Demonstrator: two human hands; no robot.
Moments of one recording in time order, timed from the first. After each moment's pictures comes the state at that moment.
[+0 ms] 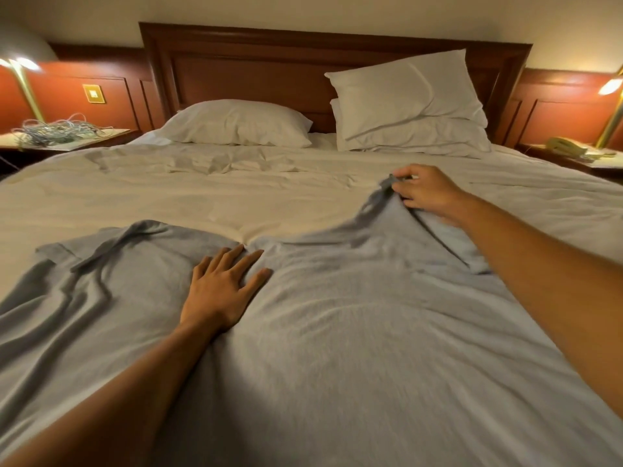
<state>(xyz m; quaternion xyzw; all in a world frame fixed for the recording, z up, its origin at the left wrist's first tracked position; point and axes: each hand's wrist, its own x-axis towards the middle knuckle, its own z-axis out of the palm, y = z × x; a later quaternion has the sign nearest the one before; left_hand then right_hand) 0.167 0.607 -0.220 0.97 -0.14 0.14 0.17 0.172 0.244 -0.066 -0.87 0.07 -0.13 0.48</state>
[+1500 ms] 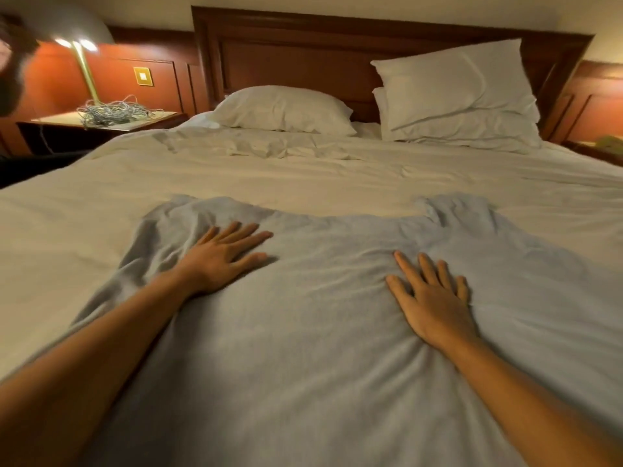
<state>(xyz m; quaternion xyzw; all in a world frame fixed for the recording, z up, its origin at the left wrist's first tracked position) 0.176 0.772 -0.186 0.97 -0.23 0.00 0.09 0.068 0.395 -0.221 -0.99 0.13 -0.06 0.07</state>
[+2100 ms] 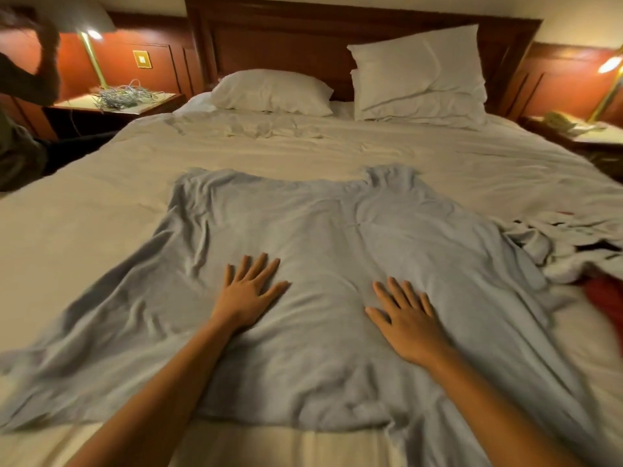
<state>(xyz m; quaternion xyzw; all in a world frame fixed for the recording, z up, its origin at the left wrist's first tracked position) -0.120 0.697 -0.178 0.97 -0.15 -0.04 0.17 -0.214 0.380 -0.187 -1.00 0.06 0.04 0.04</state>
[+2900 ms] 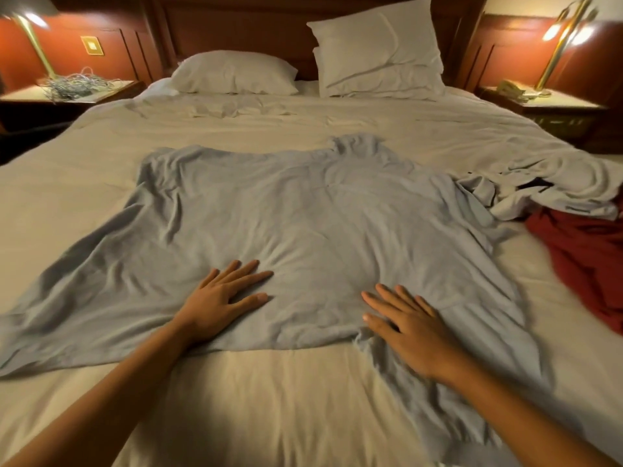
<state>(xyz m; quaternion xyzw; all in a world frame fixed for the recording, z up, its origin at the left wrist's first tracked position) -0.228 0.721 -0.165 0.92 -0.28 -0.11 0.24 -0.365 0.390 -0.169 -0.98 0.04 0.06 0.16</state>
